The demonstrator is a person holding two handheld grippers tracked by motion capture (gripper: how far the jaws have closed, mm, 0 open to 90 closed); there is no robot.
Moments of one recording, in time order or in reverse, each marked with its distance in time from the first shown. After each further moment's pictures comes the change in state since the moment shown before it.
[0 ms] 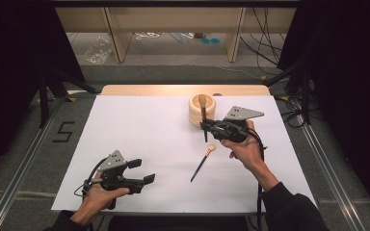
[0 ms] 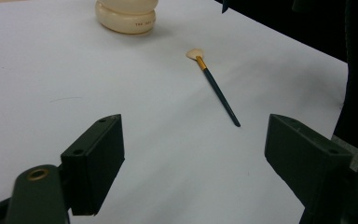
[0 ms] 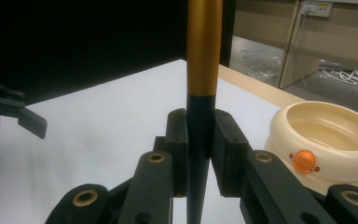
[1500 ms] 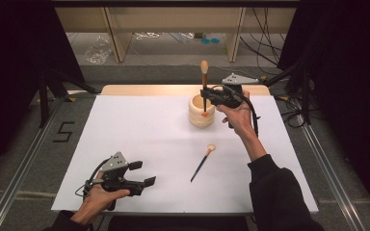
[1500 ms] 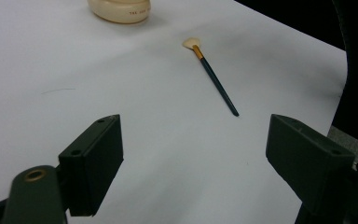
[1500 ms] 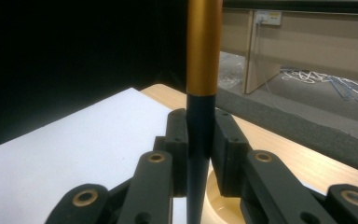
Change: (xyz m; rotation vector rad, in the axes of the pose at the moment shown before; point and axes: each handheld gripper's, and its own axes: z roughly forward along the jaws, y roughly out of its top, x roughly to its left) left arm 0.000 -0.003 0.004 0.026 -0.020 0.019; right arm -0.068 0.051 0.041 -0.043 -0.130 0.057
